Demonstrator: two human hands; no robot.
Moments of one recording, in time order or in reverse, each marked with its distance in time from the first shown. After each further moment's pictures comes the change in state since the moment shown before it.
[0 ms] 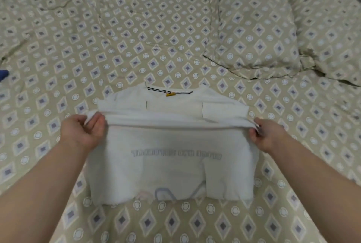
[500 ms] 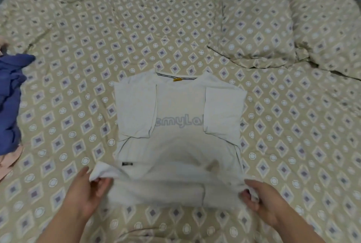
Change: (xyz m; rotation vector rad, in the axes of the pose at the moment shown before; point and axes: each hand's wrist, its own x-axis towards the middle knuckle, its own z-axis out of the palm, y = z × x) left_hand -0.098 -0.079 -0.204 0.179 0.040 -0.096; right_hand -0.092 0.175 -0.142 -0.063 -0.029 0.231
